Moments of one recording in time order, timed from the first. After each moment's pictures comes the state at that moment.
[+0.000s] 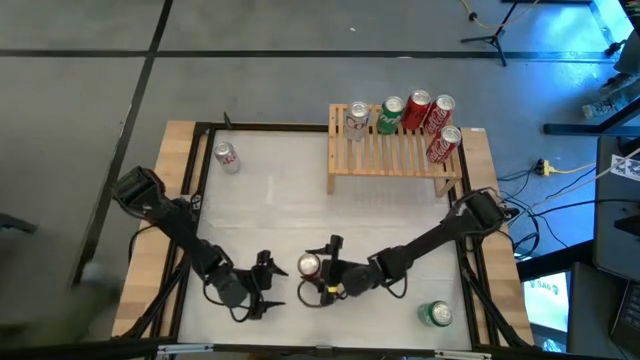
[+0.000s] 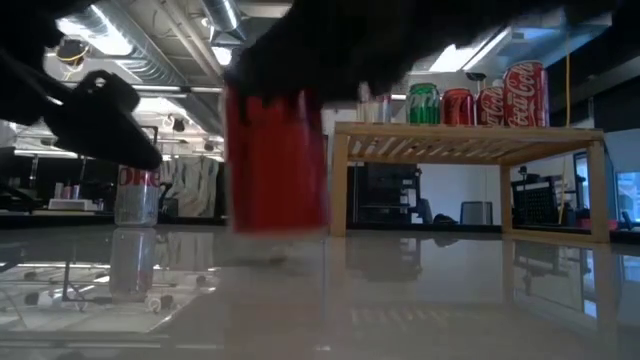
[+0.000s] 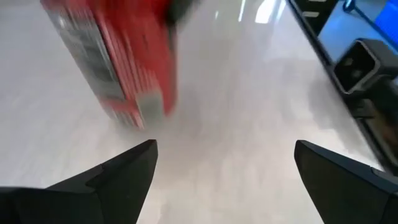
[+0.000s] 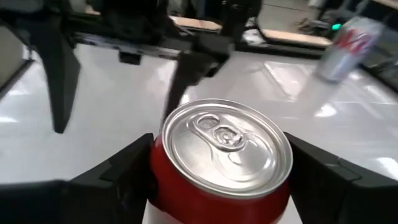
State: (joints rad) left arm -0.76 1.66 0.64 0.37 -0.57 -0.52; right arm 0.50 1.98 1.15 0.43 0.63 0.09
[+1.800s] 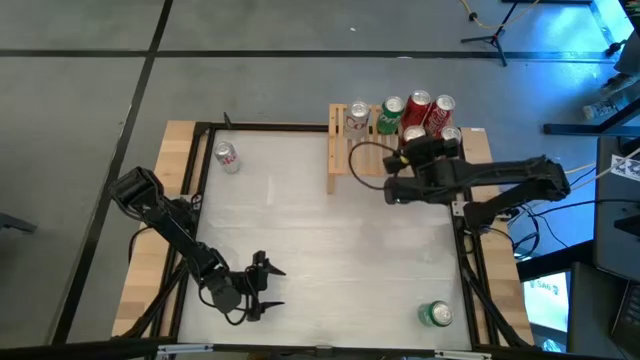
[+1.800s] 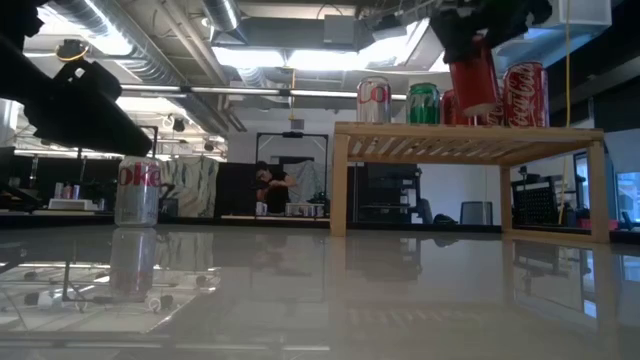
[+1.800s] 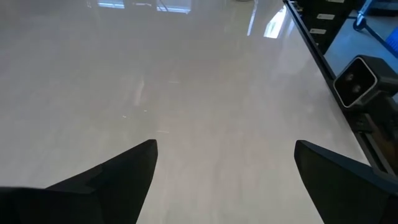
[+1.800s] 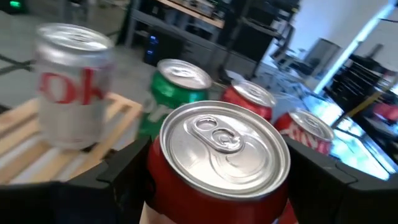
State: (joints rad) left arm -0.81 1.65 0.64 0.38 -0.68 -0.57; right arm 0.07 1.35 1.26 -1.33 1.32 1.08
